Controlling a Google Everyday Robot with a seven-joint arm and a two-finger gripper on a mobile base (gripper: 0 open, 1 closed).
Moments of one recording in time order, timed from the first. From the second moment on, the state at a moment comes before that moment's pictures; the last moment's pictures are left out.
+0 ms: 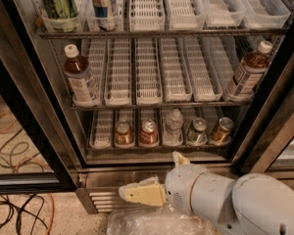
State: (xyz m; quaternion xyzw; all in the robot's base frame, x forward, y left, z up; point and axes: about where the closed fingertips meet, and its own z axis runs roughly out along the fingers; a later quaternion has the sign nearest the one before) arm 0.392 -0.016 0.758 -0.26 0.83 0.25 0.42
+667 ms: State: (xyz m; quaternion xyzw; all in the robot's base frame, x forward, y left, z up) arm 0.403 -0.015 0.752 -0.21 0.83 0.28 0.44
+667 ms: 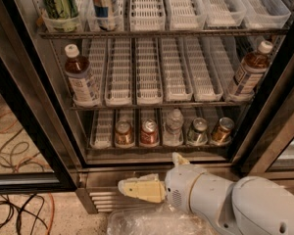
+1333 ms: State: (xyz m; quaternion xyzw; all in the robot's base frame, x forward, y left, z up) arm 0.403 -0.057 0.741 -0.19 0.84 0.22 0.46
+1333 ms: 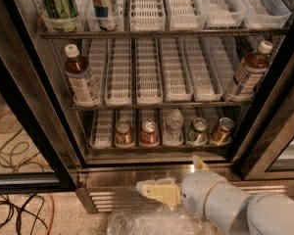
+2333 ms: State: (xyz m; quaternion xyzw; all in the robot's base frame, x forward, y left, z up) arm 0.394 -0.133 0.735 -0.16 0.85 0.12 0.49
